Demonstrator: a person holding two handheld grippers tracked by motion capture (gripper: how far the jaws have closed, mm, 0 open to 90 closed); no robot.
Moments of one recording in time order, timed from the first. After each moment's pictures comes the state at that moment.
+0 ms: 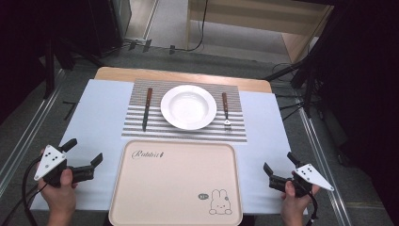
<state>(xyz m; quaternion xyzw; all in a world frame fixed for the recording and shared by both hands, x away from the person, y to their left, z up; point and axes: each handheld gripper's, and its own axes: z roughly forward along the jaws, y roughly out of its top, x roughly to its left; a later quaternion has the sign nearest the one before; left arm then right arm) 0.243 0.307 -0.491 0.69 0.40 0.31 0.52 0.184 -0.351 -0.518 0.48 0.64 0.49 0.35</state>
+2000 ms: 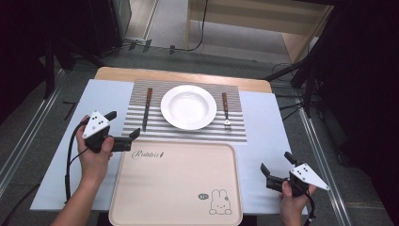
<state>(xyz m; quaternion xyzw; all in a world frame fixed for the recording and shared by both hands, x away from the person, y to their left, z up) 0.312 0.209 -0.439 0.73 0.35 0.26 0.52 0.187 -0.345 -0.520 0.46 0.65 0.48 0.36</state>
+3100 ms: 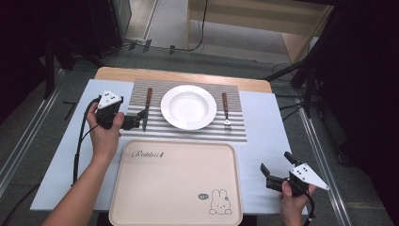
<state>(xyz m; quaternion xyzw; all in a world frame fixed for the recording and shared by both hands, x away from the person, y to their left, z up) 0.377 0.191 -0.429 0.74 0.40 0.24 0.49 0.187 -0.345 -0.520 0.46 0.65 0.48 0.35</state>
